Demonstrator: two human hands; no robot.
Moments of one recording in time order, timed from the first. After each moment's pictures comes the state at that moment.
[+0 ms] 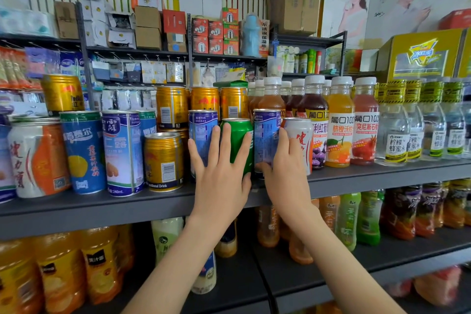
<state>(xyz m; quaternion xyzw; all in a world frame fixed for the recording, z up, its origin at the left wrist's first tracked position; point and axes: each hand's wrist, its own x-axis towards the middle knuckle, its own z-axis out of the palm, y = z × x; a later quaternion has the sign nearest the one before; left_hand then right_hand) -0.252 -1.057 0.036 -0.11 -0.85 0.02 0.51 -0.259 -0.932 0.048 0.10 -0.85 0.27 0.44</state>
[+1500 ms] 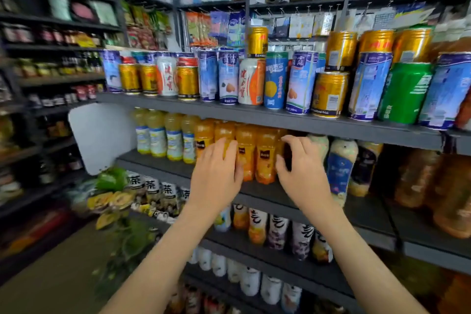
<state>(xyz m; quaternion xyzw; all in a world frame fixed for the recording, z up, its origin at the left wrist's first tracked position) -0.031 -1.249 -0.053 0.12 -0.90 0.04 0.42 -0.126 -1.097 -0.040 0.39 -0.77 0.35 0.36</state>
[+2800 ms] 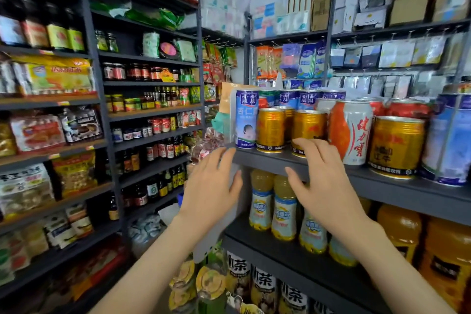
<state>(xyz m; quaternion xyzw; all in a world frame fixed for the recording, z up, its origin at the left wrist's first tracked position) 0.023 -1.692 0.002 0.19 -0.88 0.06 0.42 -0.101 -1.525 0.019 0.50 -0.73 0.35 0.32</state>
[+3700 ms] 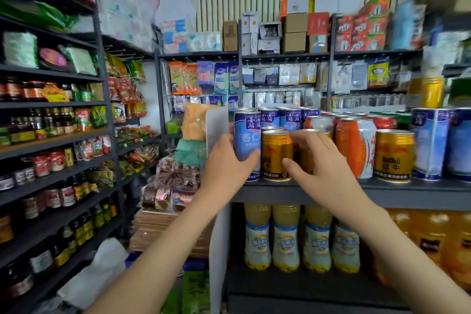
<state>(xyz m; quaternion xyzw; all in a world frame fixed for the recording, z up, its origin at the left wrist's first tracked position) -0.066 -1.797 0.066 0.03 -0.84 -0.37 0.39 -0.074 -1.615 0.068 0.36 -0.79 0.35 0.36</state>
